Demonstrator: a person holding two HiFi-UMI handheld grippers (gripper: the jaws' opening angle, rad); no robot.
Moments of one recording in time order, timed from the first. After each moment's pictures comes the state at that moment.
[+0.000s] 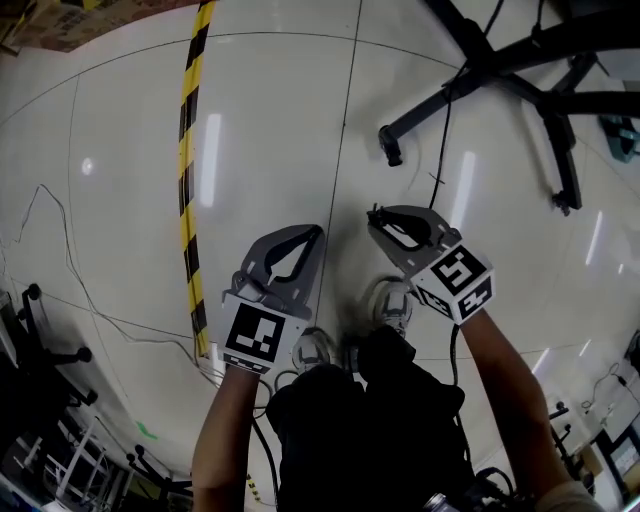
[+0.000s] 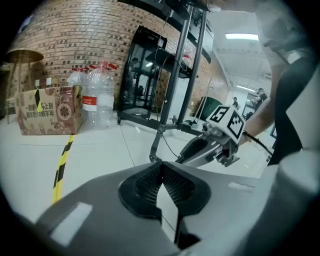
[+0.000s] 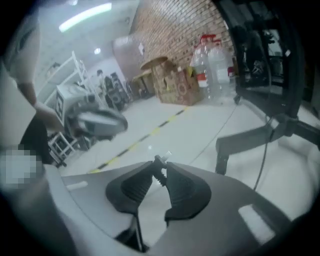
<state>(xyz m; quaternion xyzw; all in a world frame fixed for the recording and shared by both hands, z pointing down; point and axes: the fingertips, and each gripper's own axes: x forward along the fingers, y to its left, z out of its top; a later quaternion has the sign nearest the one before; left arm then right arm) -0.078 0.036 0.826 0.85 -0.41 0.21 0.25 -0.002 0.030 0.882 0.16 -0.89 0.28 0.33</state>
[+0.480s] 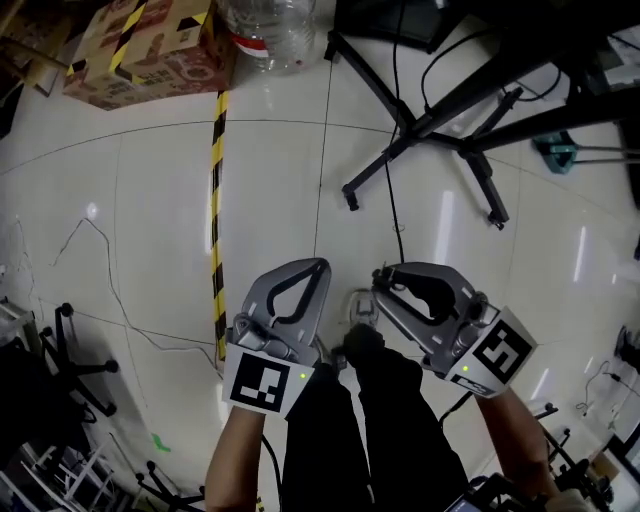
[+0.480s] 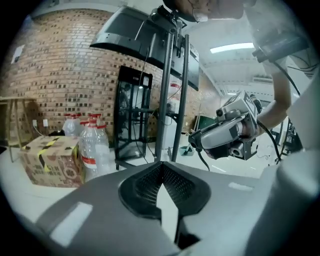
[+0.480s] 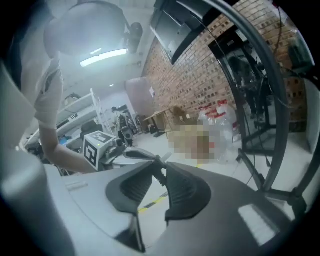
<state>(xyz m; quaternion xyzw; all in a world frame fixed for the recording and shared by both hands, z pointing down) -0.046 -0.004 0.522 0.88 -0.42 0.16 0.14 0.008 0.009 0.497 0.17 -0.94 0.24 0.16</state>
